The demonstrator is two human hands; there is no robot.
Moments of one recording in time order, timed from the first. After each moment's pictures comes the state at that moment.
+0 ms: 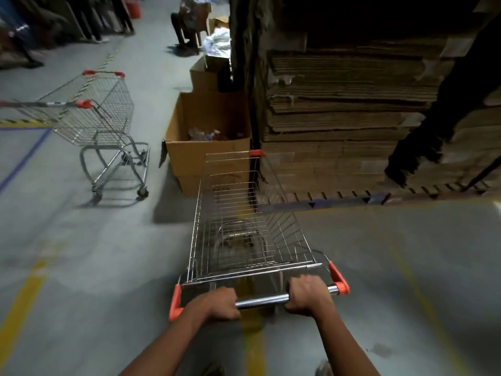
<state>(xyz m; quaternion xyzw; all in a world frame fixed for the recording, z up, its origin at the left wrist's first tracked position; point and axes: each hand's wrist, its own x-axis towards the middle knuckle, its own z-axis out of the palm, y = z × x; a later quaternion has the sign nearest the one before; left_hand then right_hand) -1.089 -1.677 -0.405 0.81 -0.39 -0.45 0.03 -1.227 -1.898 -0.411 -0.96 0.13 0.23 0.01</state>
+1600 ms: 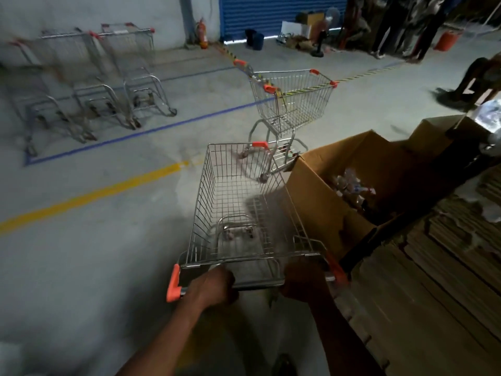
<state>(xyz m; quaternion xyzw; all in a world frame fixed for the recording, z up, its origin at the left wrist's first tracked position) -0.960 -1.950 -0.417 0.94 0.13 -0.23 0.20 -0.813 -2.169 -0.413 -0.91 -0.38 0.17 -0.08</state>
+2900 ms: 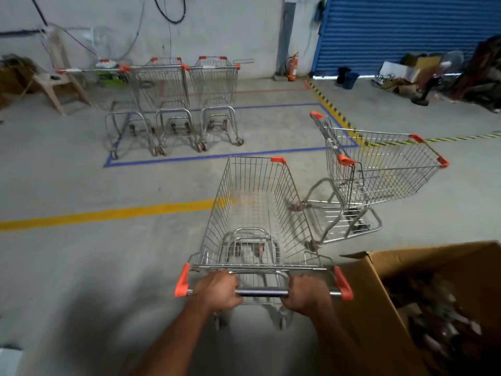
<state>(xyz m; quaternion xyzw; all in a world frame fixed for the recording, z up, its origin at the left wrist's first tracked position) -0.673 -1.712 -0.412 0.94 0.28 -0.15 0.15 -0.465 -1.874 -0.420 -0.84 -0.52 0.11 -0.06</state>
